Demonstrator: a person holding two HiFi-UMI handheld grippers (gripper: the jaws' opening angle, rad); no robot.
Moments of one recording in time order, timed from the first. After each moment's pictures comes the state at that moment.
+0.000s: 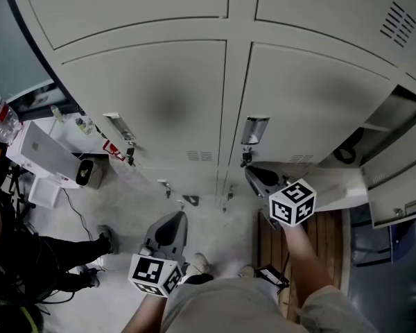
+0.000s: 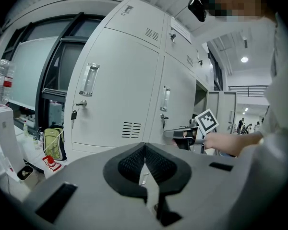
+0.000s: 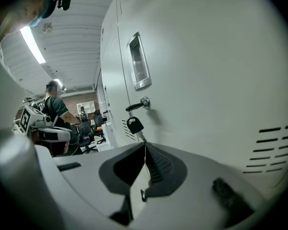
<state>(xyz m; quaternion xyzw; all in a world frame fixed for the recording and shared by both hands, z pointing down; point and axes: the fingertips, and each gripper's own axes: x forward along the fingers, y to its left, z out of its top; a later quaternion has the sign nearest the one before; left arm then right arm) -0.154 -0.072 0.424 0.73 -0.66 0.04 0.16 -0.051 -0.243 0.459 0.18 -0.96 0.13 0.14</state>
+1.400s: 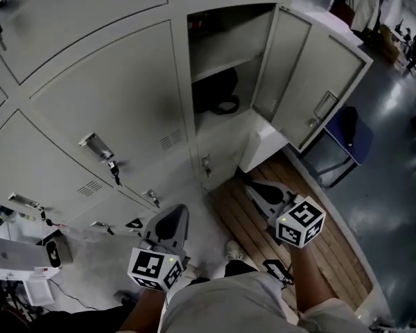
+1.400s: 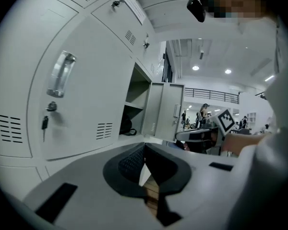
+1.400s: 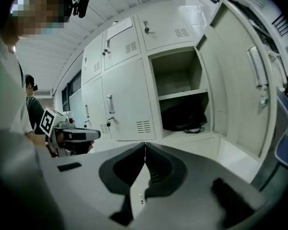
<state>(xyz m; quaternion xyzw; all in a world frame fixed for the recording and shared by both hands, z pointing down) 0.105 -0.118 0.410 0.91 -0.39 0.07 0.14 0.261 -0.132 0.424 0.45 -0.88 0.15 0.09</state>
